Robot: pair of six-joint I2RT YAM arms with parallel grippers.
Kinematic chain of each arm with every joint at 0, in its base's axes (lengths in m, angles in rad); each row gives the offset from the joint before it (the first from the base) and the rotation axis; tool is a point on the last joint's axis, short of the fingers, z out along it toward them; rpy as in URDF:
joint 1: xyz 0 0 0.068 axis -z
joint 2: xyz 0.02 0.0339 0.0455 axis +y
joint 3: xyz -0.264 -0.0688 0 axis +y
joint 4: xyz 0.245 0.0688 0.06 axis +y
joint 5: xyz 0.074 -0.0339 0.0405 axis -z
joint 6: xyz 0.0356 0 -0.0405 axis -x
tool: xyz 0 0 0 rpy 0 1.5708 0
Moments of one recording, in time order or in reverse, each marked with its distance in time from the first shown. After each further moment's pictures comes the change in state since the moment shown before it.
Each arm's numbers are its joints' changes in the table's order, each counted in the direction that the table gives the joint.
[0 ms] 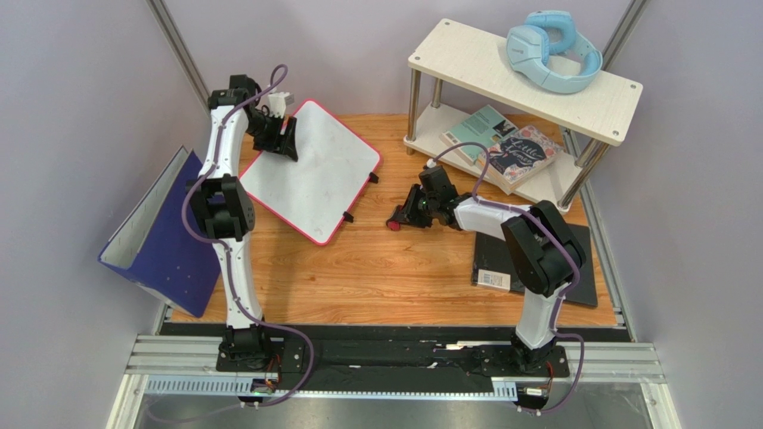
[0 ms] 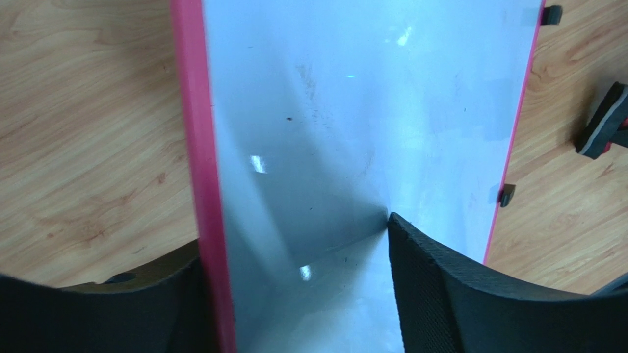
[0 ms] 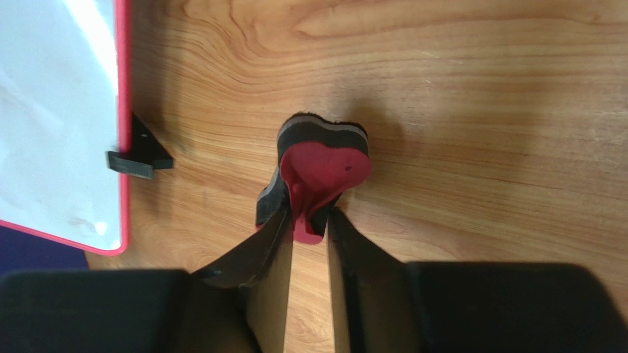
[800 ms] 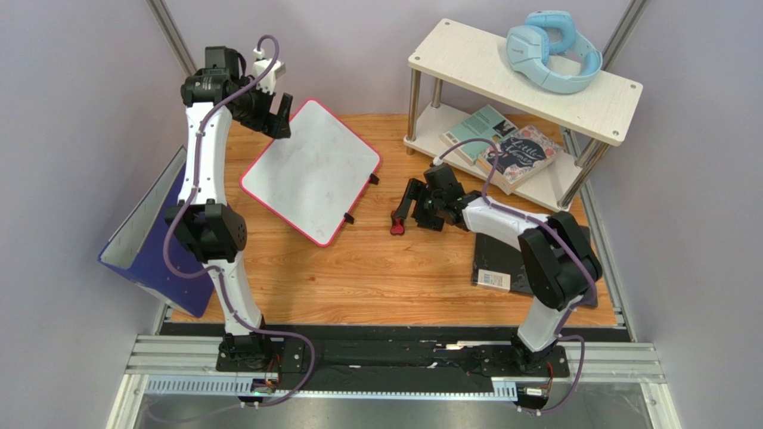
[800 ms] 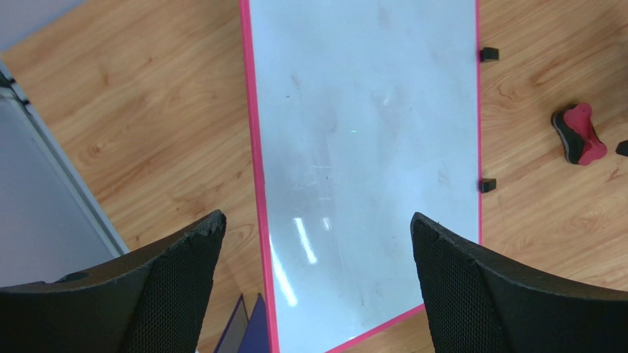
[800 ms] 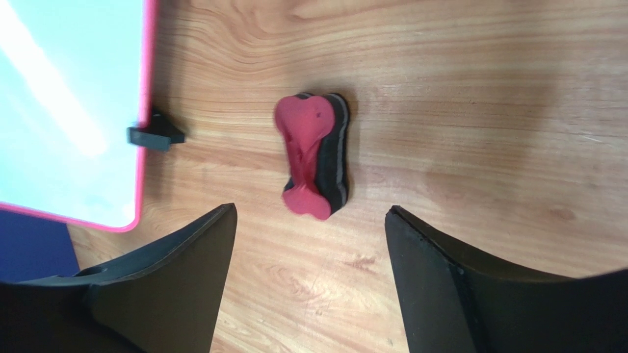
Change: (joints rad) left arm 0.037 -0.291 0.034 -0.038 -0.079 -0.069; right arm -0.001 -0.100 0.006 0.140 0.060 0.026
